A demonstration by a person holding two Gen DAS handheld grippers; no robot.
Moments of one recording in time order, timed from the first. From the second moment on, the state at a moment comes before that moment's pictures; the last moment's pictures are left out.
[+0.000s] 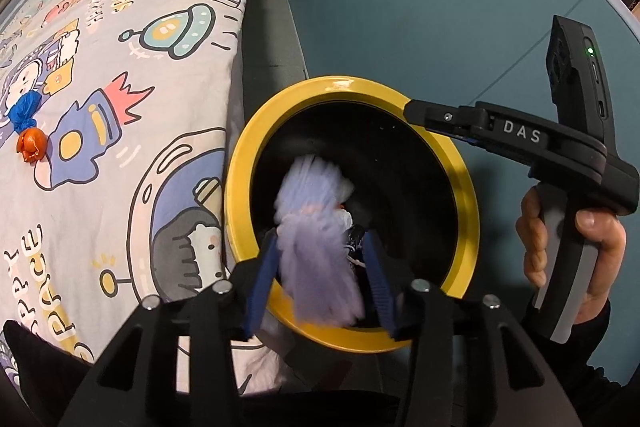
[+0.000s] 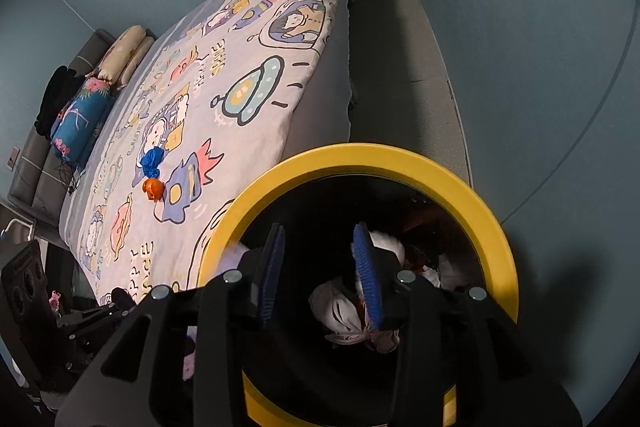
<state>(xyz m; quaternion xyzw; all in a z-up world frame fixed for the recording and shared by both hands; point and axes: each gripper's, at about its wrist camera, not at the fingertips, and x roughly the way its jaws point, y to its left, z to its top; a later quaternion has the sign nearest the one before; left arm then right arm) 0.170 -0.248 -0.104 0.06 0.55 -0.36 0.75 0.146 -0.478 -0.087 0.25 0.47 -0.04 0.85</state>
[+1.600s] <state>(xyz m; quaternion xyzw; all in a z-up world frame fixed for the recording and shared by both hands) 0.368 0.008 -0.119 -0.09 0.54 -0.12 0.83 0.304 -0.289 -0.099 0.13 0.52 0.11 0.83</state>
